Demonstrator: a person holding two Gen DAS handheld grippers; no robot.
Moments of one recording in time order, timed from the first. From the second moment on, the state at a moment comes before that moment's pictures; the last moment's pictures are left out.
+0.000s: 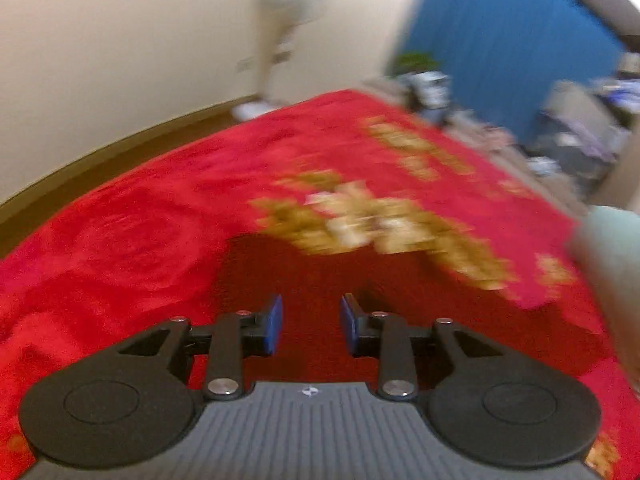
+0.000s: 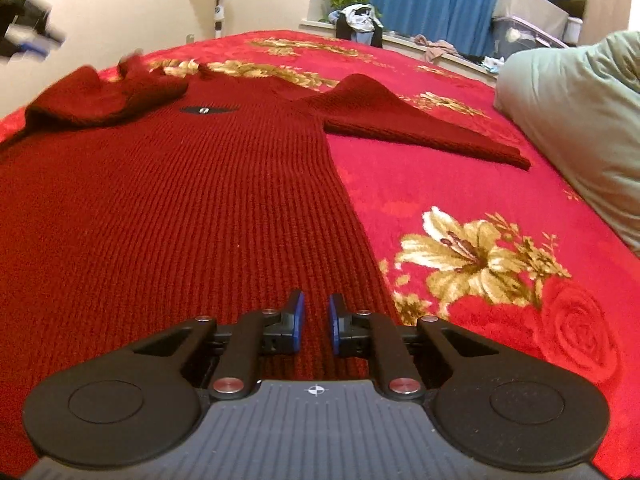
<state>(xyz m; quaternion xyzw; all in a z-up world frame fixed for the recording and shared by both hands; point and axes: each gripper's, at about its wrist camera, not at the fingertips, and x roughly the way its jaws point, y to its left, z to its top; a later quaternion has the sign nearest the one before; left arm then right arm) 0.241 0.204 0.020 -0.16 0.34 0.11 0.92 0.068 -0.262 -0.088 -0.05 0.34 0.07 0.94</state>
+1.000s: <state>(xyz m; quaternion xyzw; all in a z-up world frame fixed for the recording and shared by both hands) 0.265 0.260 -0.024 -0.22 0.46 0.08 0.86 0.272 -0.019 -0.011 -0.09 0.26 0.16 0.95</state>
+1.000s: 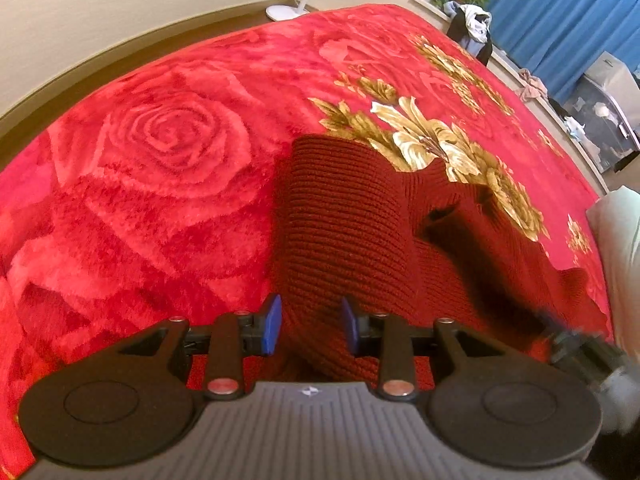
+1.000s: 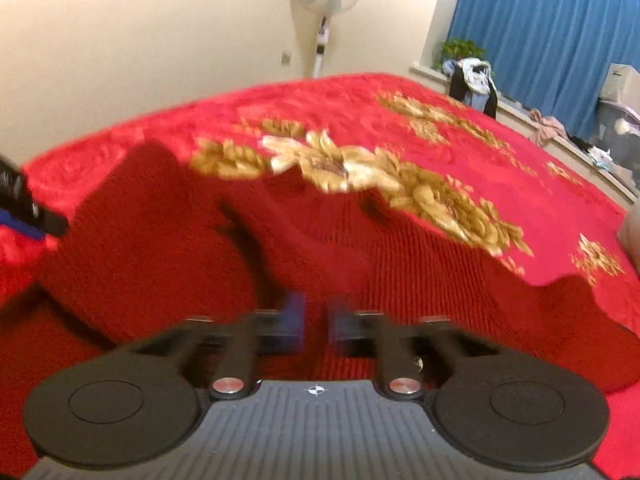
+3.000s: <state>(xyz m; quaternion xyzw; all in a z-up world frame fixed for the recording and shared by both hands) 0.289 0.209 -0.033 -0.10 0.48 0.06 0.87 0.296 -0.181 -0.081 0.14 0.31 0.03 0.94</state>
